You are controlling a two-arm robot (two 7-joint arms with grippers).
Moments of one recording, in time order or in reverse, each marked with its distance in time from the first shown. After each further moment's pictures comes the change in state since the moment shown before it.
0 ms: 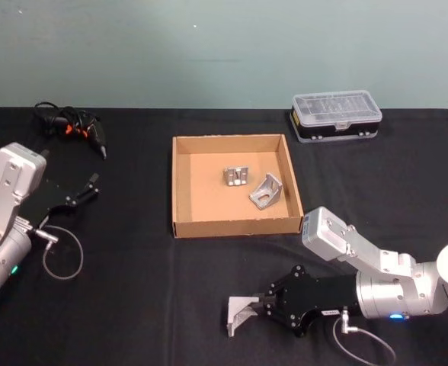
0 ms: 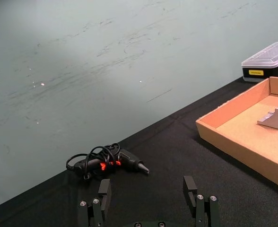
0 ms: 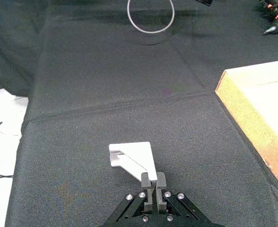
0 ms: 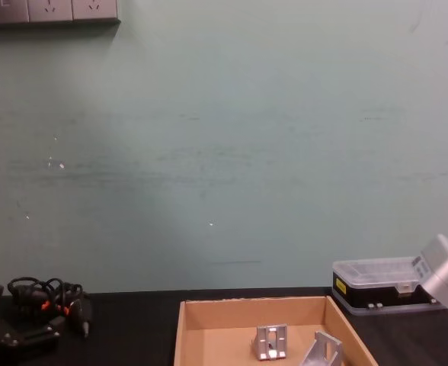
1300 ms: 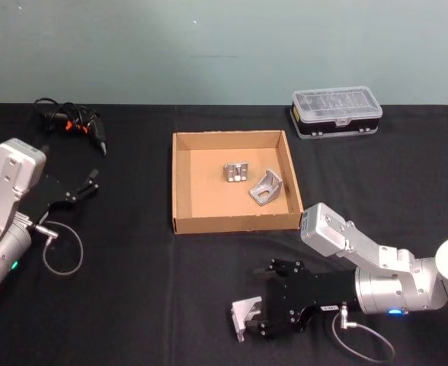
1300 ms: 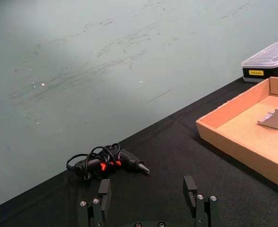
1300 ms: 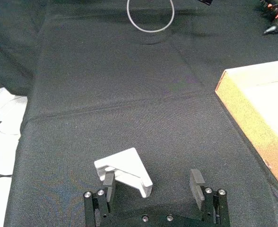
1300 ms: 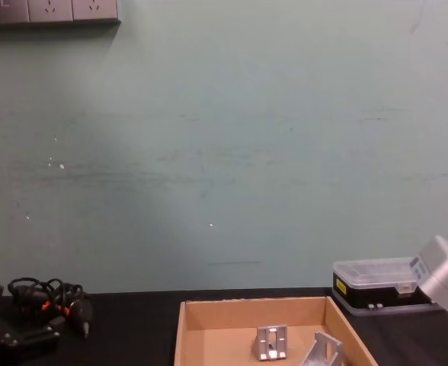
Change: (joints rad) left arm 0.000 0.000 0.000 0.000 0.000 0.000 0.000; right arm 0.002 -0.001 -0.002 0.001 -0.003 0.002 -0.002
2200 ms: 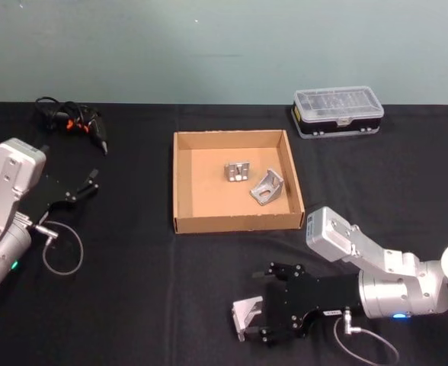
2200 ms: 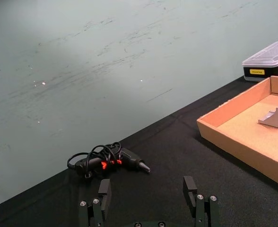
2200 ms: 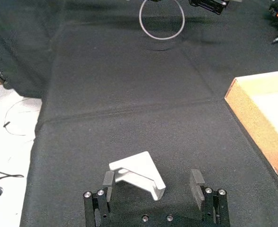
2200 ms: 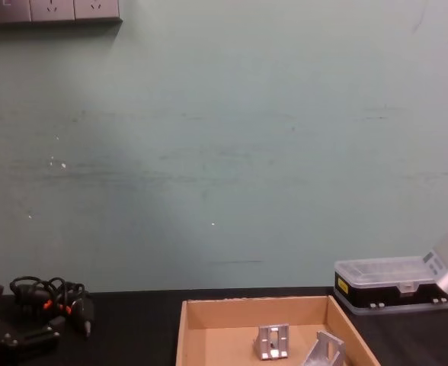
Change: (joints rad) left arm 0.000 0.000 0.000 0.000 0.000 0.000 0.000; right arm -0.019 0.017 0.011 -0.028 0.009 -0.020 0.021
